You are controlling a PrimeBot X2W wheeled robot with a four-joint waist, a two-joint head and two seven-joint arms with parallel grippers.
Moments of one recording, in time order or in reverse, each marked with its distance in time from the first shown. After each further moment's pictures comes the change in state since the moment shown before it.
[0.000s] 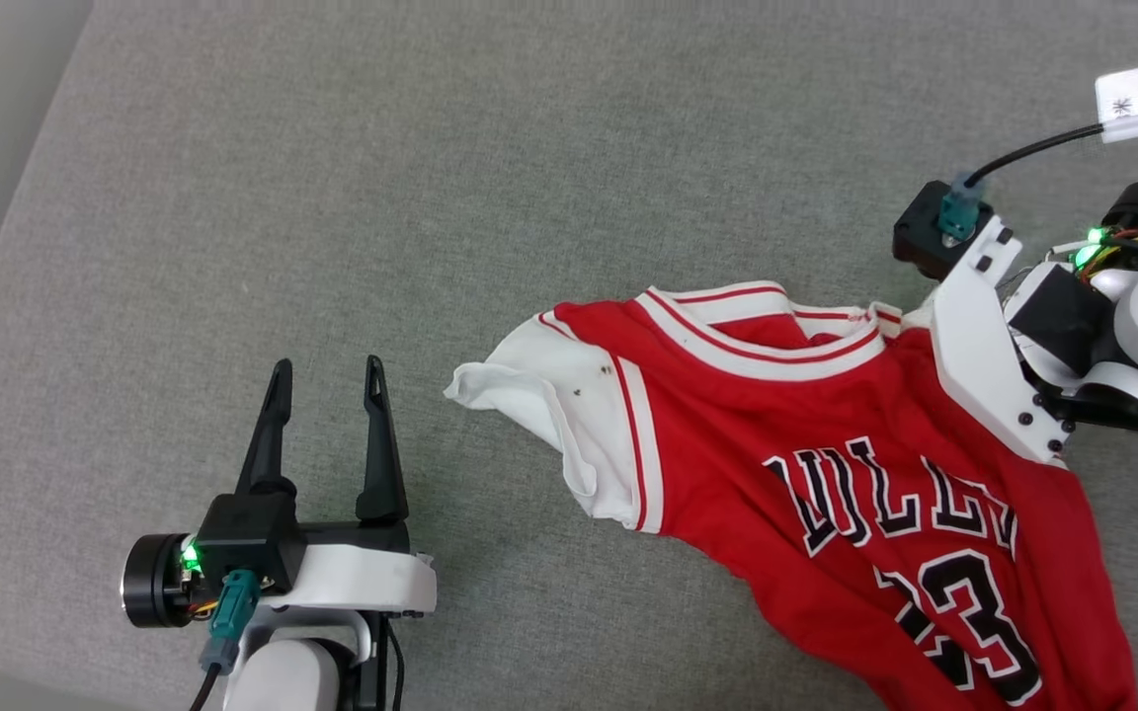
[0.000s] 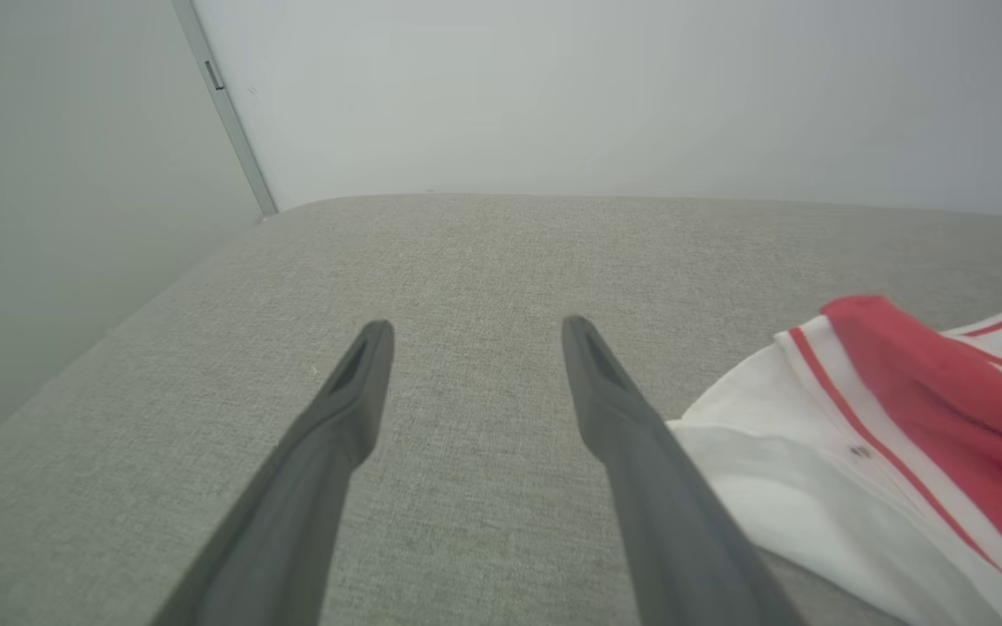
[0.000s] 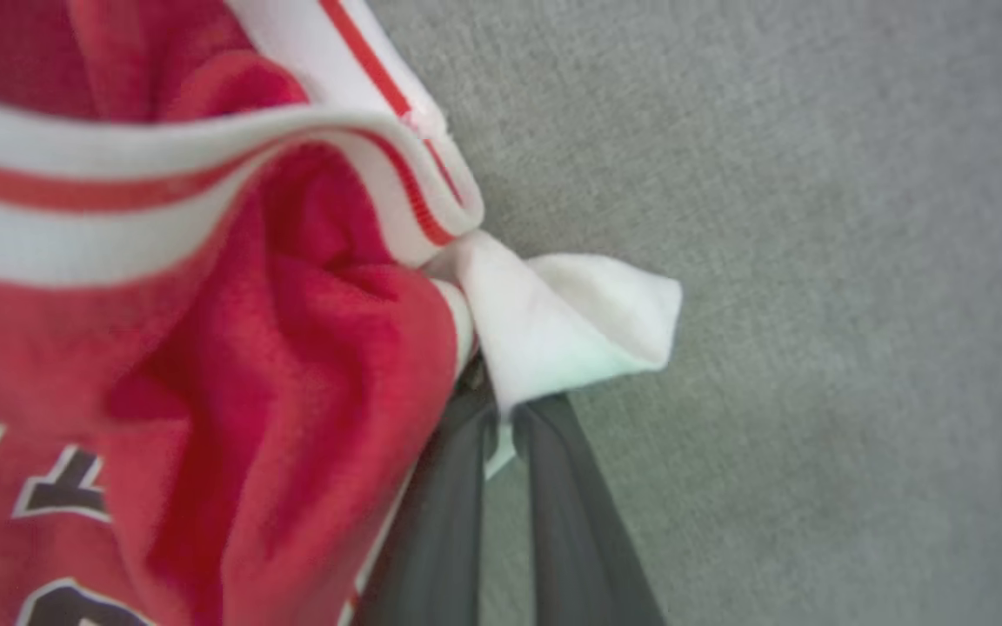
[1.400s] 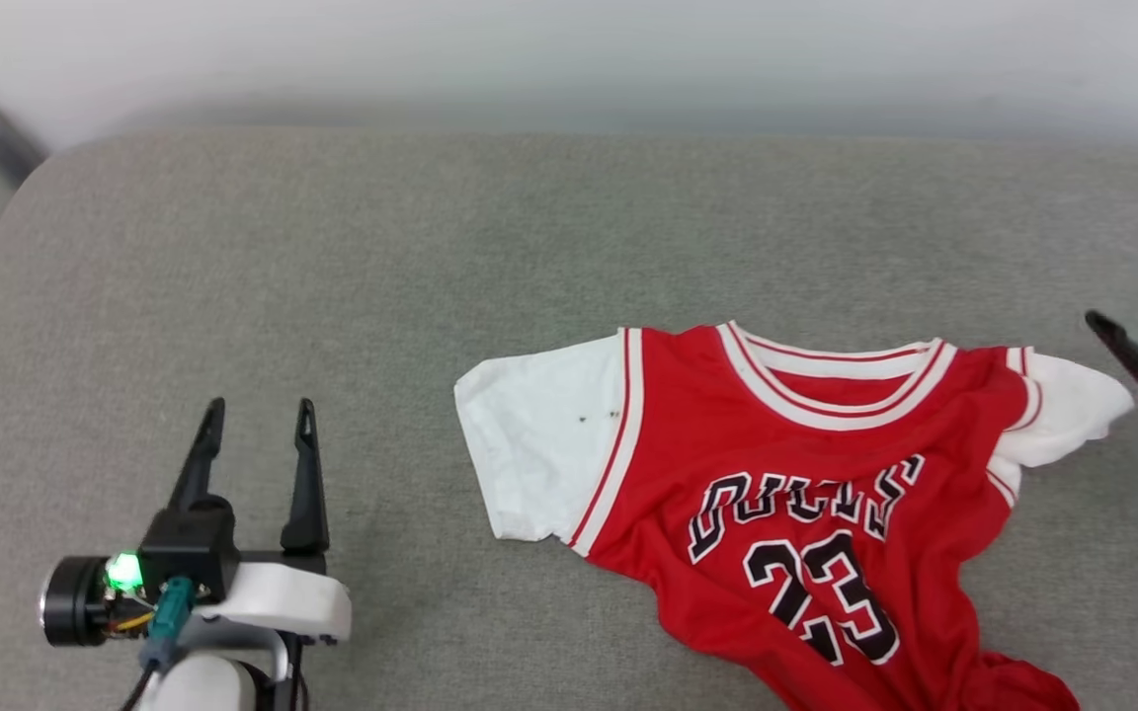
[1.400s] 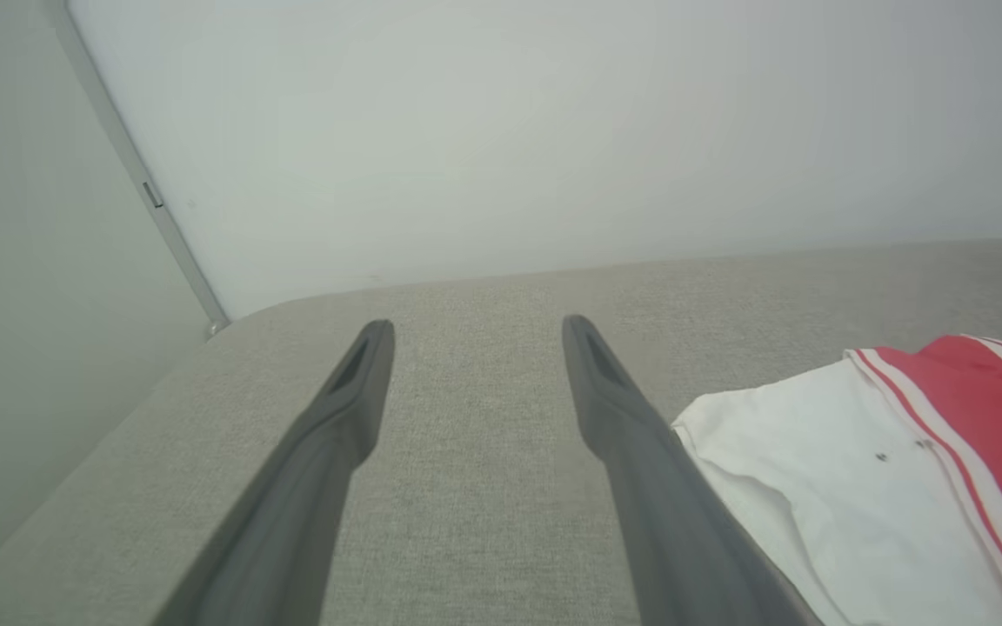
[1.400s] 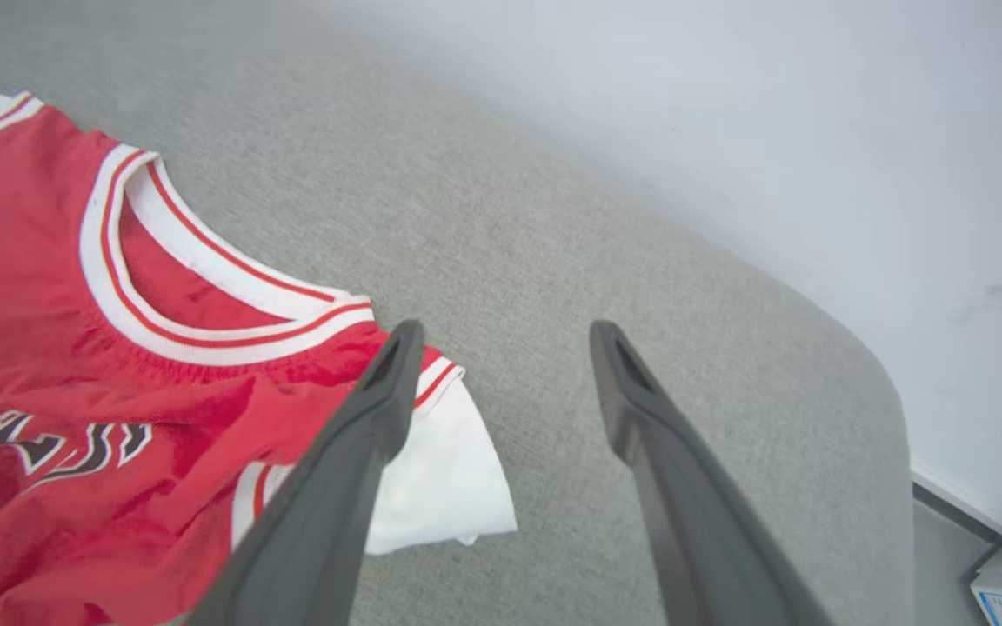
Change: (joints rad) left arm 0.030 0.067 0.118 0.095 0.066 -0.103 0.000; right arm 0.326 -0.161 -0.259 0.254 -0.016 0.000 -0.765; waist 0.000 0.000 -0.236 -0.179
